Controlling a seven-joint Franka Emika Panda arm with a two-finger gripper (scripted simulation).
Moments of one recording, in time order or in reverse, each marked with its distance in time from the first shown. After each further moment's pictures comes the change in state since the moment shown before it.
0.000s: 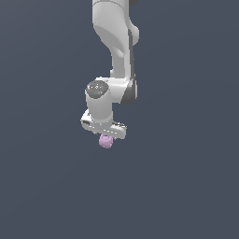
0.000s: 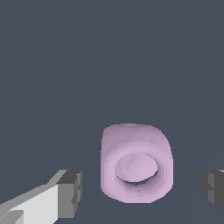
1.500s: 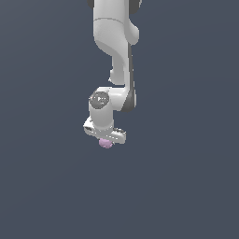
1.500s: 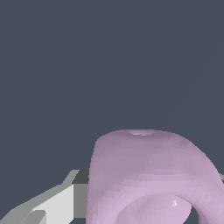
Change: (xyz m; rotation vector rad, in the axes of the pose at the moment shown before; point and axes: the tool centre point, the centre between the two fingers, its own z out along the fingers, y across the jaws) arm 0.000 -0.001 0.044 0.000 -0.001 0.006
